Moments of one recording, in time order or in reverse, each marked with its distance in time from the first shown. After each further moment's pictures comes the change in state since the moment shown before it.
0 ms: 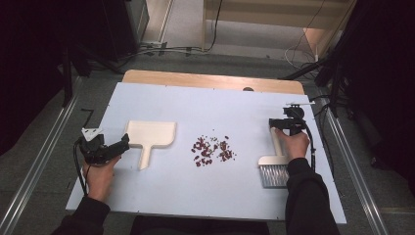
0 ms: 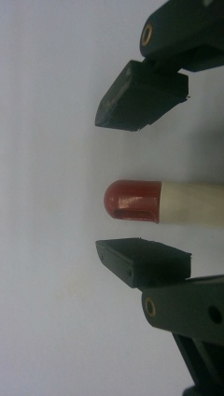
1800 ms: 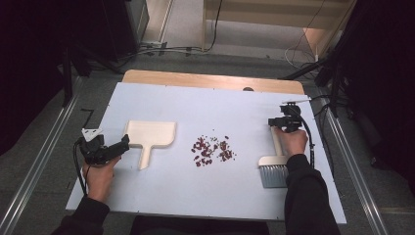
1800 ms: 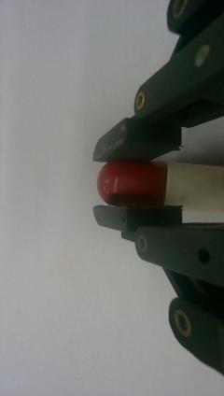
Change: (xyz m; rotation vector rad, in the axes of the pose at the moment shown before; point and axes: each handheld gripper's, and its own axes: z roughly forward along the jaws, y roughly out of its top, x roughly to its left) left arm 0.000 -0.001 -0.001 0.013 -0.012 -0.005; right arm 0.004 0.009 0.003 0.058 0.075 -0.017
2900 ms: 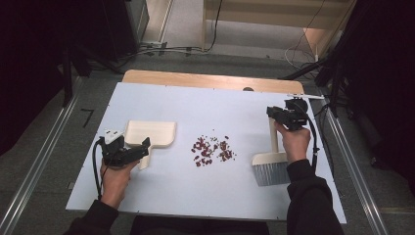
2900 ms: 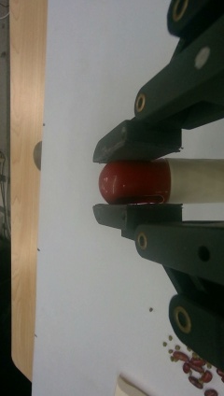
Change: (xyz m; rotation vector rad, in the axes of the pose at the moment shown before) left arm -0.058 -0.004 -0.011 0.013 -0.173 0.087; right arm 0.045 0.000 -0.076 -0.250 0.091 -0.050
